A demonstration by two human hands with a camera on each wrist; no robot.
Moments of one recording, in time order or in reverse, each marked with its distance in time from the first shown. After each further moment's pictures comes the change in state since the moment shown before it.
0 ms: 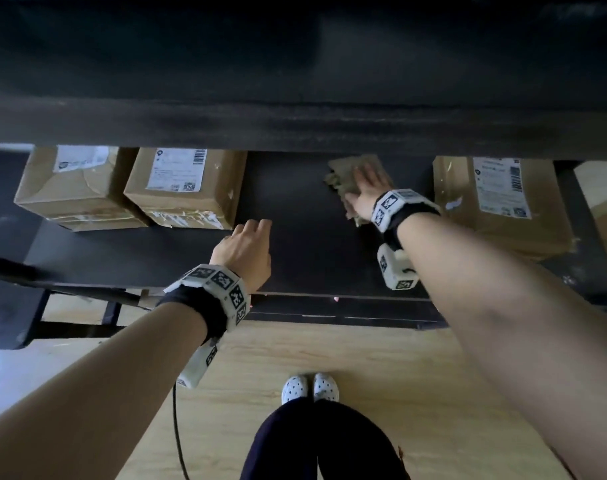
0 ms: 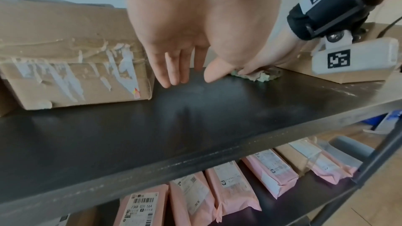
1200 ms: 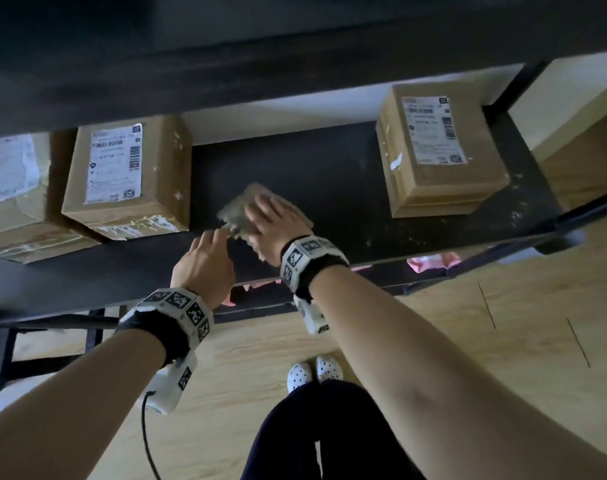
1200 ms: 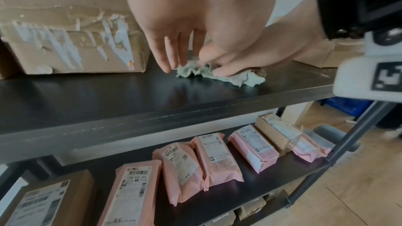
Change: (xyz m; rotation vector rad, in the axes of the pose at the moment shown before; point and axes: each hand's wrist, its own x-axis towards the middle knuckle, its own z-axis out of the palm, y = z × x) left_hand -0.019 0.002 0.022 -0.074 0.043 0.024; right_hand -0.073 -0.076 0.066 0.083 -0.030 -0.236
